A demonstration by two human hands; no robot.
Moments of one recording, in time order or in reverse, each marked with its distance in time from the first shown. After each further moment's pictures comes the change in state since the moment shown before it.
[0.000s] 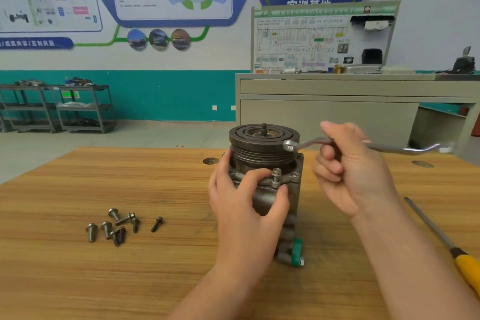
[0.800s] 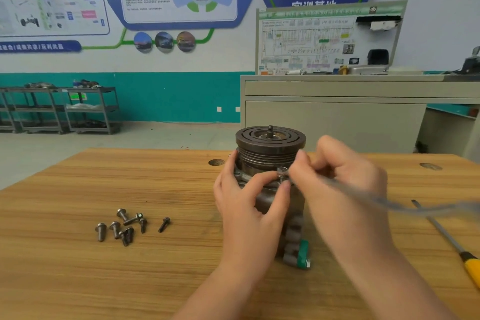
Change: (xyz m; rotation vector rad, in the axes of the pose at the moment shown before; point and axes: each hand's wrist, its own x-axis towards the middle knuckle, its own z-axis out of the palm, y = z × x) left_hand 0.001 0.002 -0.006 -0.081 -0.034 -0.056; right_hand -0.048 0.013 0.027 -1.126 -0.015 -0.733
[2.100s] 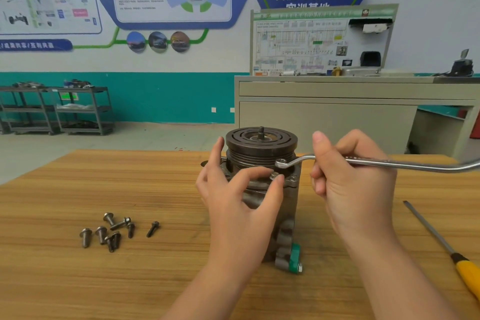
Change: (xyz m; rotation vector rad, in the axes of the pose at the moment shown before) left_hand 0.010 0.010 0.000 -0.026 0.066 -0.002; right_hand 0.012 0.040 -0.001 0.526 0.126 0.227
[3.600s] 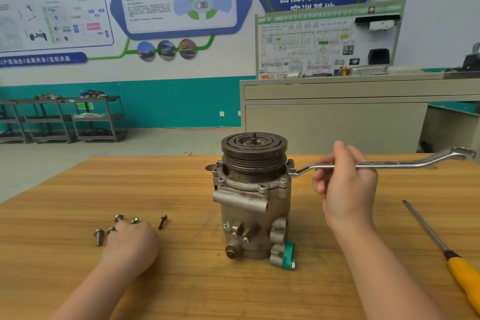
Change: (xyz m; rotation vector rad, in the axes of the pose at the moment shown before) left_hand 0.034 -0.101 -0.114 1.300 -0.561 -0.742; right_hand 0.010 0.032 -0.018 0.159 0.210 0.274
